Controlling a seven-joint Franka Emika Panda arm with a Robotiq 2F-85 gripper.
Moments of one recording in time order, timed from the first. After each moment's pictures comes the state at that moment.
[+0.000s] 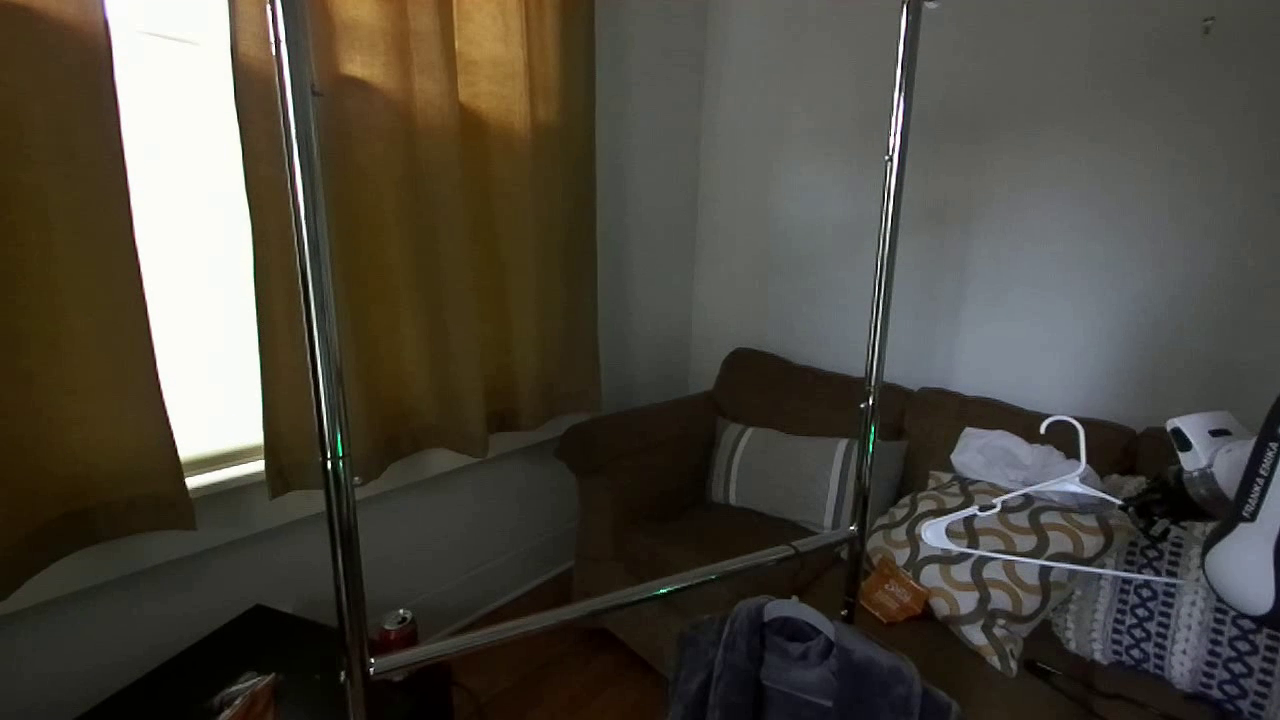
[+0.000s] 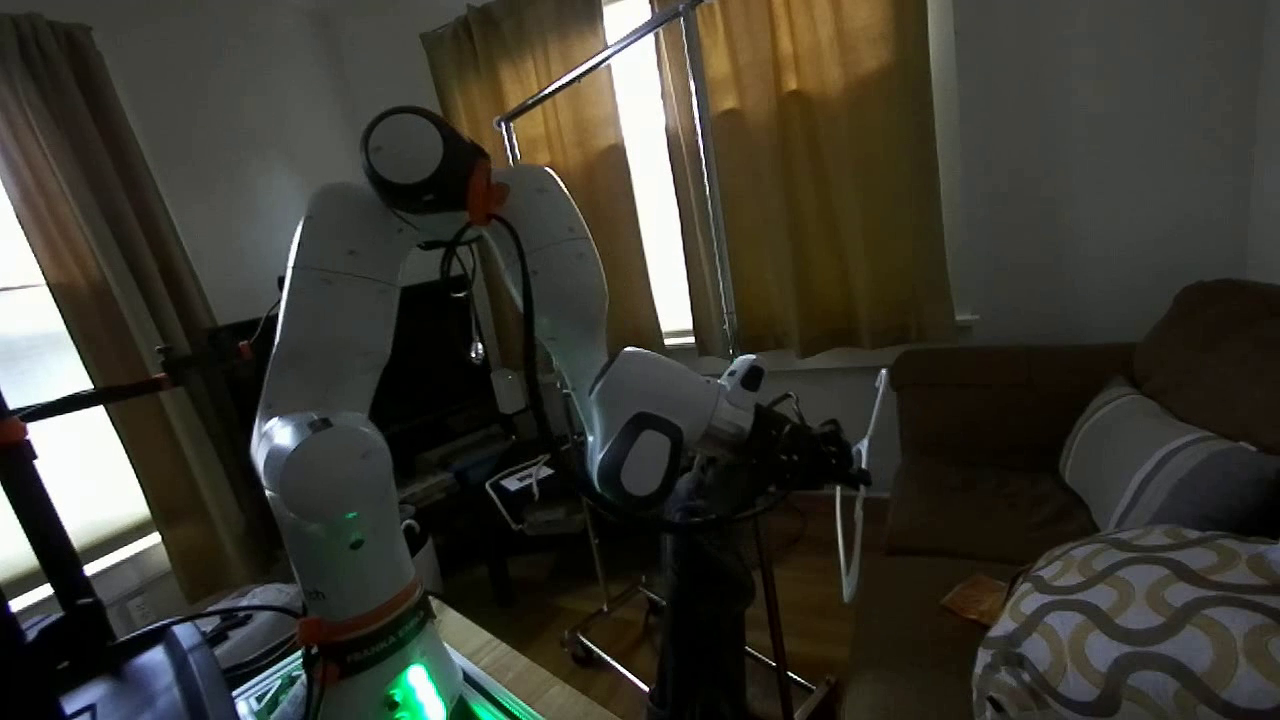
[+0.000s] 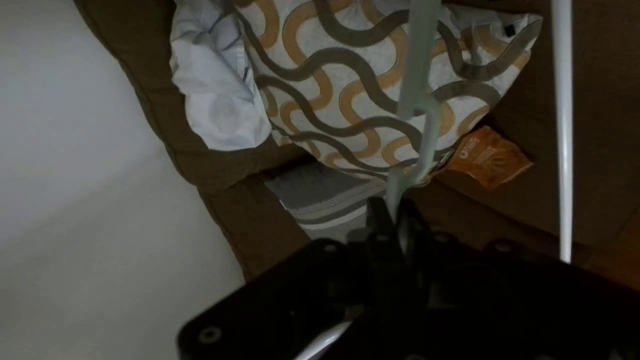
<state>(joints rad) -0.12 0.40 -0.64 -2.62 -0.13 3.92 -0.72</state>
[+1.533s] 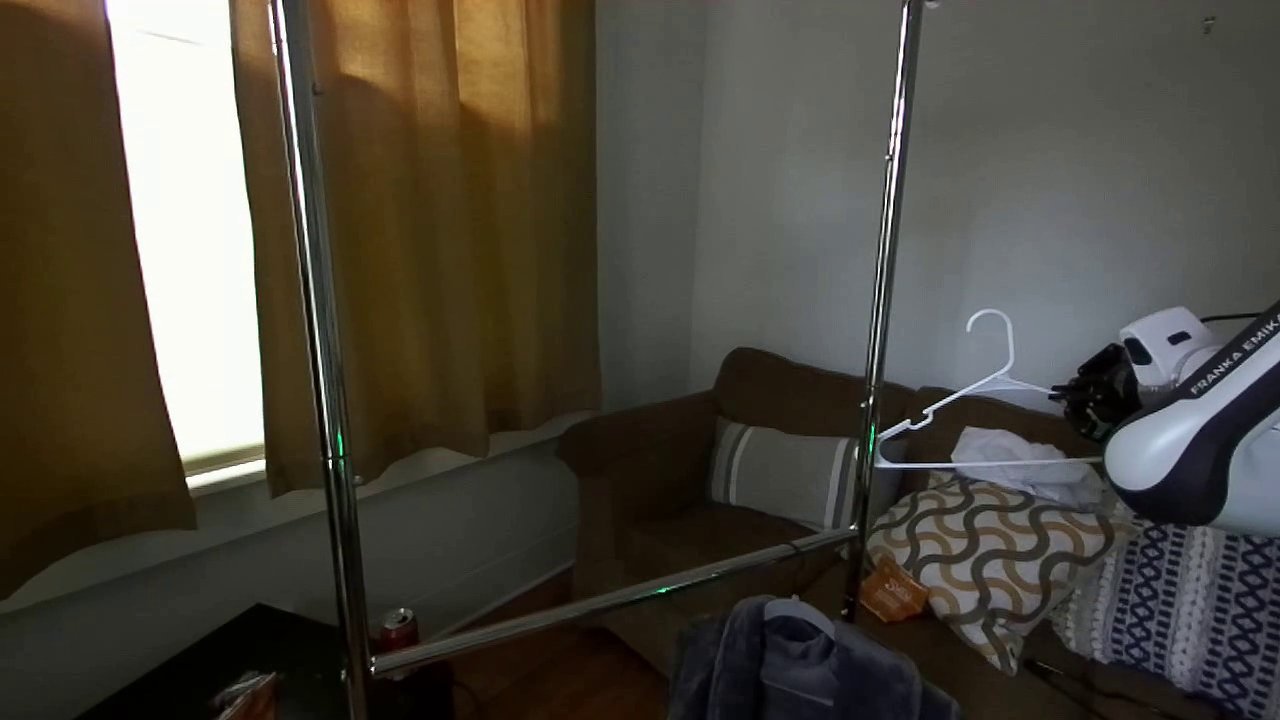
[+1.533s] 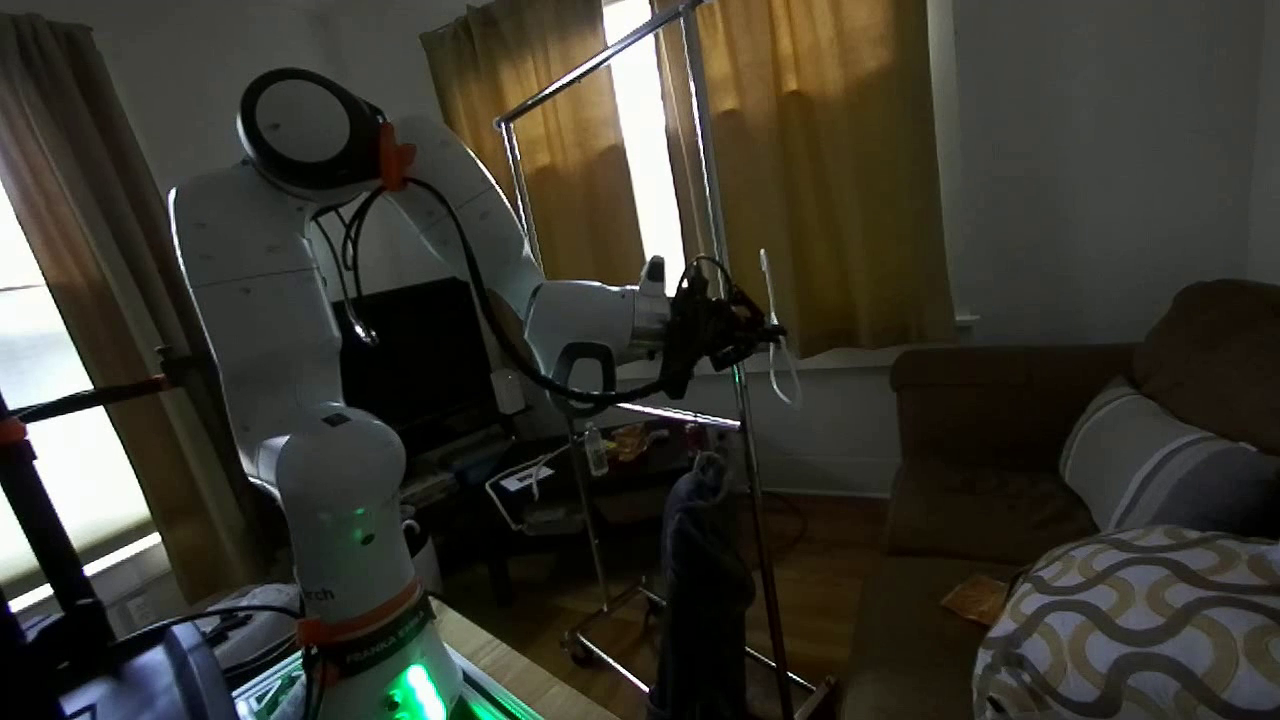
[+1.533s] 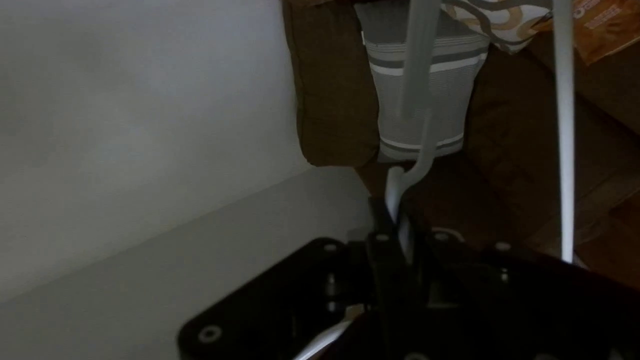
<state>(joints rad) 0.03 -0.01 -0.38 -2.73 0.33 4.01 -1.37</state>
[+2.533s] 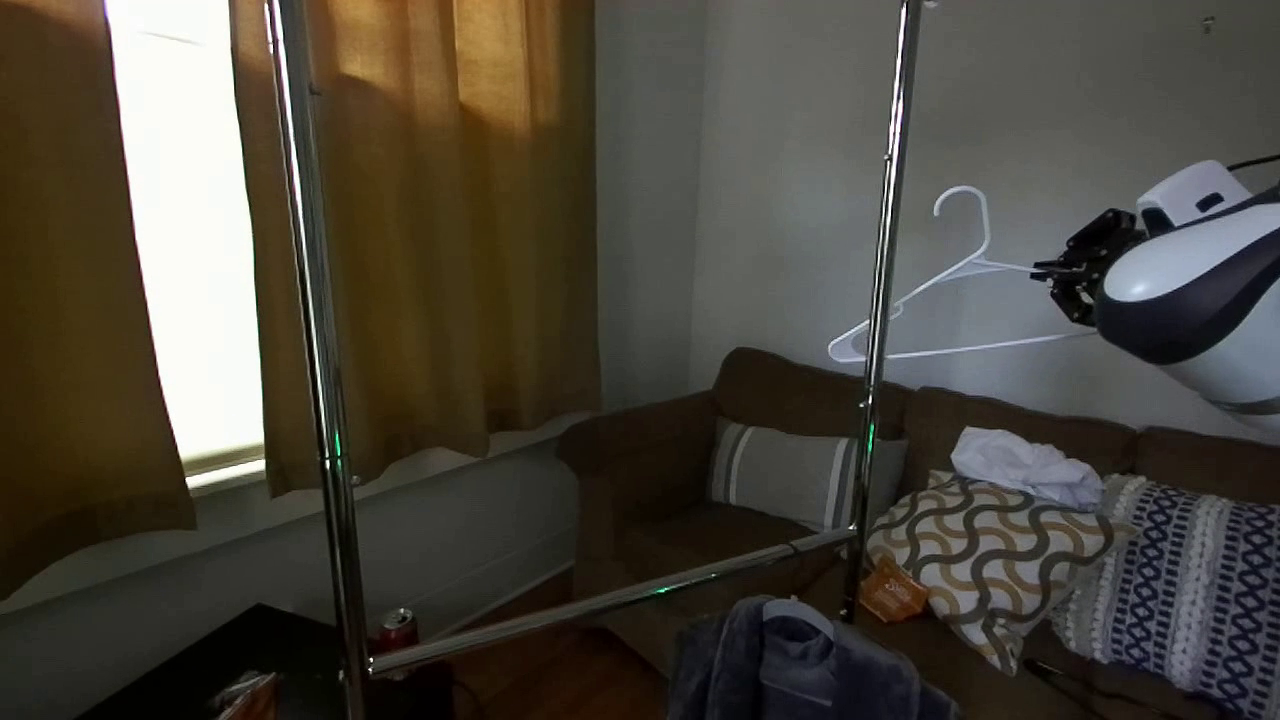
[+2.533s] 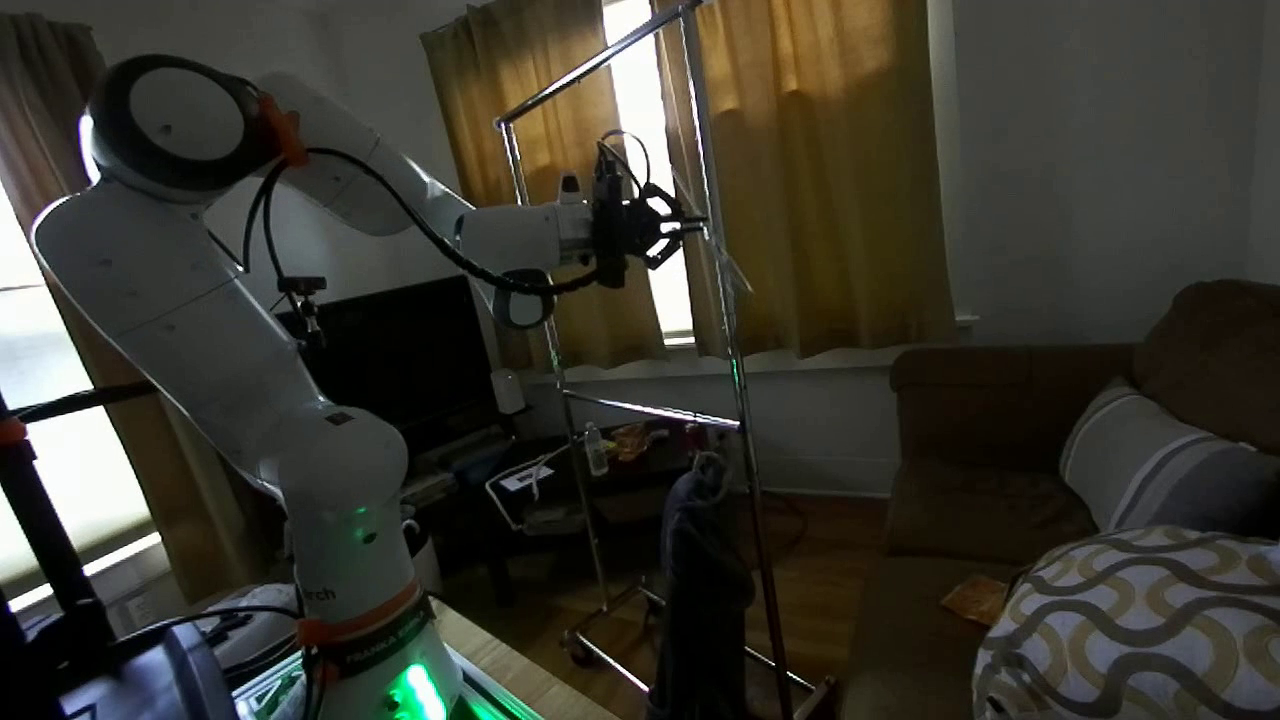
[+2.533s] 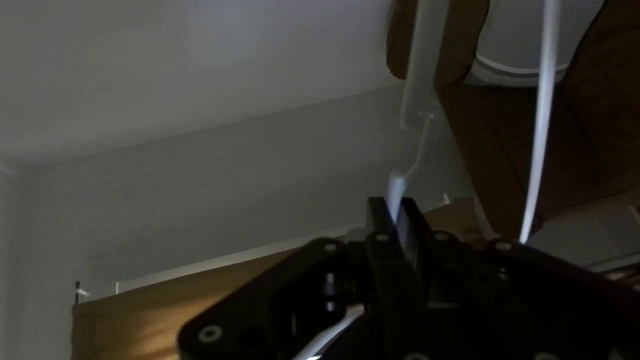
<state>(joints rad) 0.07 -0.37 -0.06 -2.68 0.74 3.96 -1.89</state>
